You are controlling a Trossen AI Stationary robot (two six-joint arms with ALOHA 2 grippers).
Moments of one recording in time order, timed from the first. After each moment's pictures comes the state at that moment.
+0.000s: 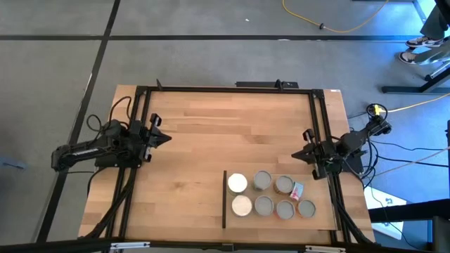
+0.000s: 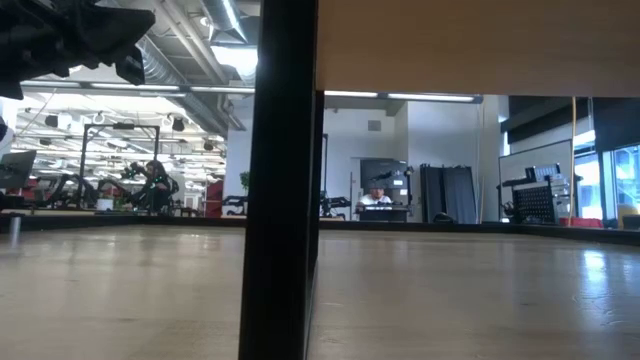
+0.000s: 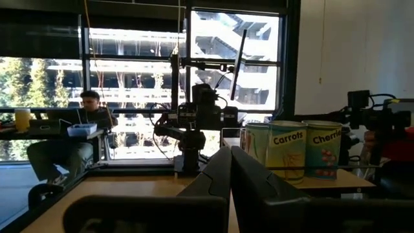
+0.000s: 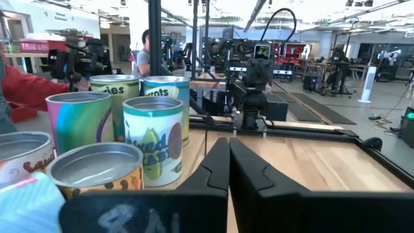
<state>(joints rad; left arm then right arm) 0.28 0.01 0.04 0.31 0.36 -0.16 0.55 0.01 0.12 0.00 0.39 -0.06</state>
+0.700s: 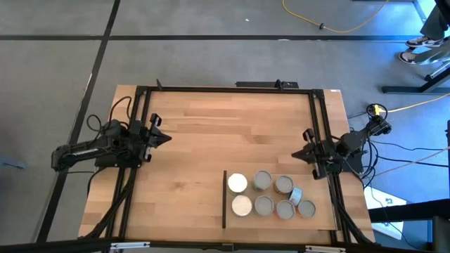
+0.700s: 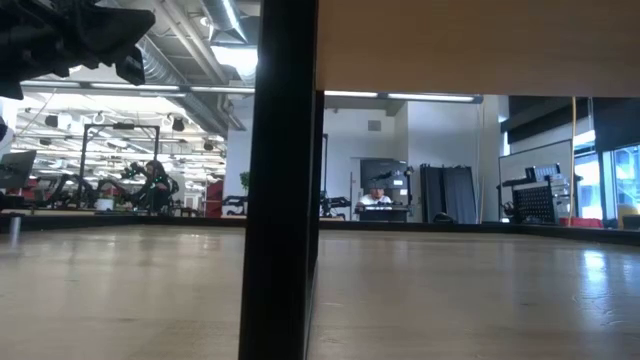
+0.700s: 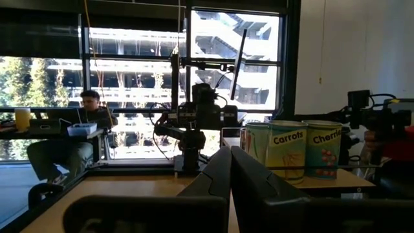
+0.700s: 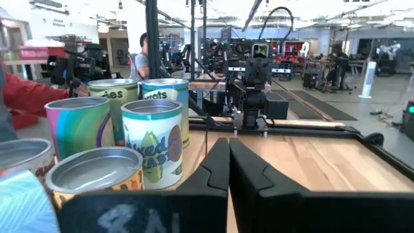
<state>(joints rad) 0.28 0.01 0.04 0.31 0.36 -0.16 0.55 0.01 0.12 0.00 0.40 -0.03</state>
